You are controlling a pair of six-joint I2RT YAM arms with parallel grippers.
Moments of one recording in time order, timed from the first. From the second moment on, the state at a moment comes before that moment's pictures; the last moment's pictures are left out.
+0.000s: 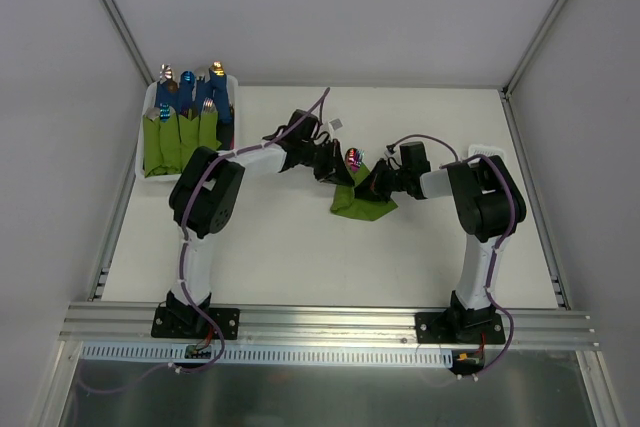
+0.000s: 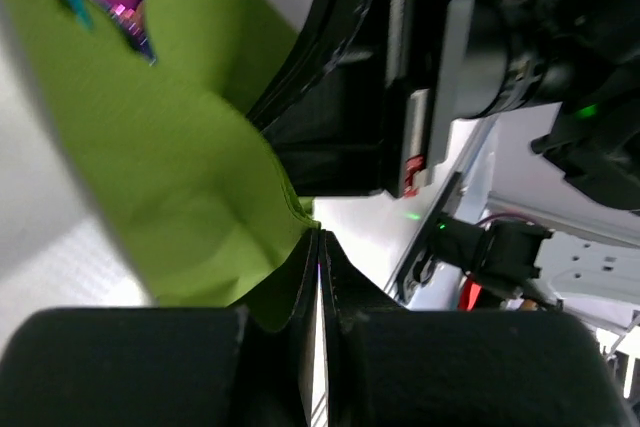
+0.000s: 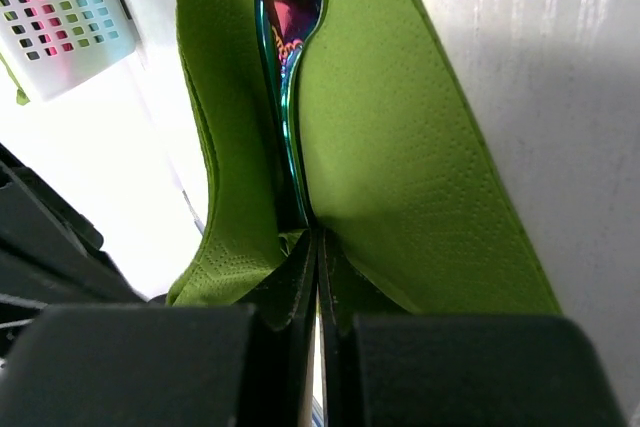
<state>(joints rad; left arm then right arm) -0.53 2.09 1.41 -0.12 0.79 -0.68 0.29 2.00 0.93 0.24 -0.75 0.89</state>
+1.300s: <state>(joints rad) -0.57 2.26 1.41 0.13 0.82 -0.86 0.19 1.75 0.95 -0.17 -0.56 0.70</state>
